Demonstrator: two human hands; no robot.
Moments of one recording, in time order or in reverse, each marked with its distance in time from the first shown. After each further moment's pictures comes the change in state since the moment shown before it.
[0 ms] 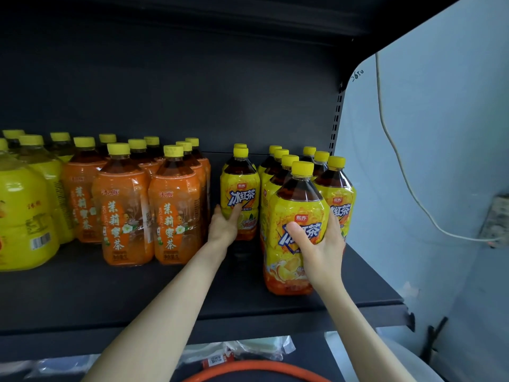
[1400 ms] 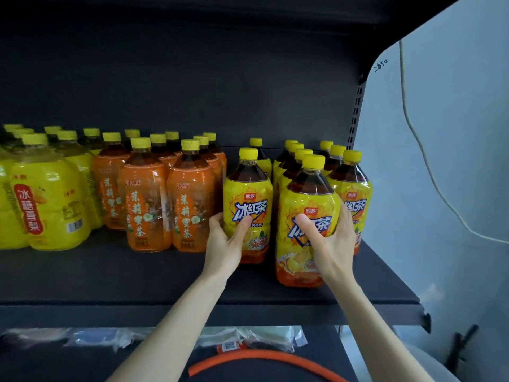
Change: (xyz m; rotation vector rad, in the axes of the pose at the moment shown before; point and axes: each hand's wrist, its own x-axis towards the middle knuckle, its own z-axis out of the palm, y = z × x) left_hand -0.088 0.002 -0.031 -0.070 0.068 0.146; right_hand 0.001 -0.005 -0.005 -0.006 -0.035 0.024
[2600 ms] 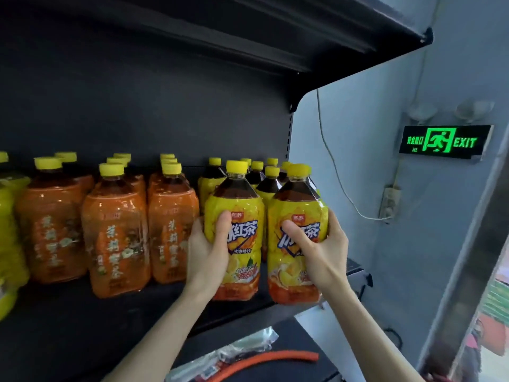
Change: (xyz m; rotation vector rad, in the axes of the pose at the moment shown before) left_hand 0.005 0.038 -0.060 -0.214 -0.274 0.250; right_hand -0.065 -0.092 0.019 -0.022 0.232 0.009
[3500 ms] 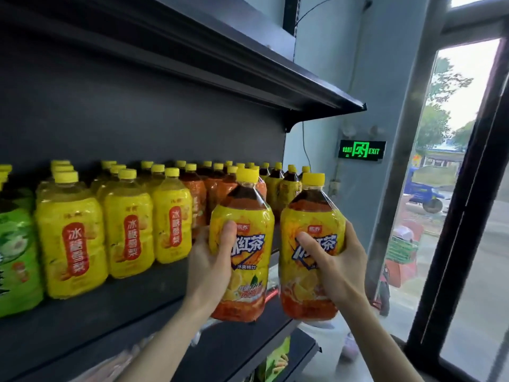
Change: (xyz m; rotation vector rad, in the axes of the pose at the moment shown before) left_hand -0.113 0.125 -0.363 -0.255 -0.344 -0.054; right_hand -0.315 -0.234 0.178 -0.290 0.303 -0.077
